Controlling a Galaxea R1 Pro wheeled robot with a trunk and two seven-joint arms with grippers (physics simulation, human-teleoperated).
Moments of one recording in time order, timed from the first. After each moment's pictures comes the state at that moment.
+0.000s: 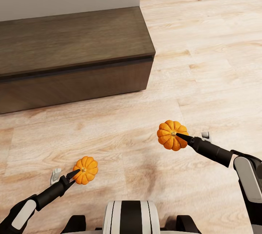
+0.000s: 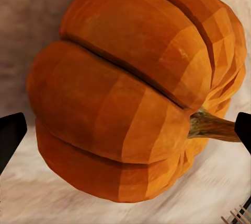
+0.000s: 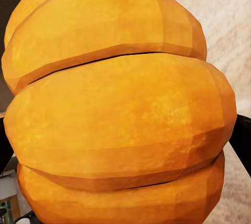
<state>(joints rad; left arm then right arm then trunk) -0.40 0.29 0.16 -0.67 0.87 0.56 -0.70 -0.44 -0.24 -0.27 -1.53 -0.81 1.03 0.51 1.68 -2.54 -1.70</state>
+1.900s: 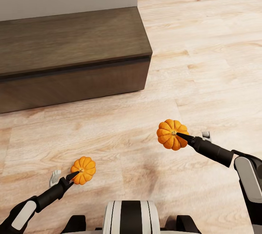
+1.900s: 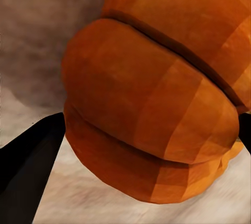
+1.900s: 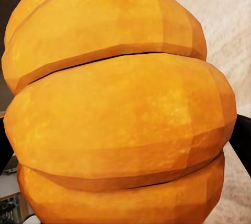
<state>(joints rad) -0.40 0.29 0.16 -0.65 0.89 0.55 -0.60 -0.44 -0.24 -0.27 -1.53 -0.81 1.03 0.56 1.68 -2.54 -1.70</state>
